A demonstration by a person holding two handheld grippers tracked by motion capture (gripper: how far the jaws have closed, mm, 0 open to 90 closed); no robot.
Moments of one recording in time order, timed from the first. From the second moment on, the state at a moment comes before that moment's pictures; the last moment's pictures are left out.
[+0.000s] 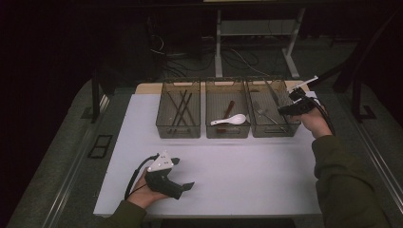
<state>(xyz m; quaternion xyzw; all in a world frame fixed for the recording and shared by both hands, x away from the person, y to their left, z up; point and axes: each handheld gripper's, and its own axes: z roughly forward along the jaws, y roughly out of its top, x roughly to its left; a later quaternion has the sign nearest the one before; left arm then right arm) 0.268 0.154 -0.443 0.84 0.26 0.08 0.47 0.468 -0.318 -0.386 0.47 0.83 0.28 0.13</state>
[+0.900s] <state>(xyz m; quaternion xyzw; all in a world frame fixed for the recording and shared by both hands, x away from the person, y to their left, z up) 0.268 0.154 -0.443 0.84 0.26 0.08 0.47 0.459 -0.318 -0.368 0.48 0.79 0.35 0.15</state>
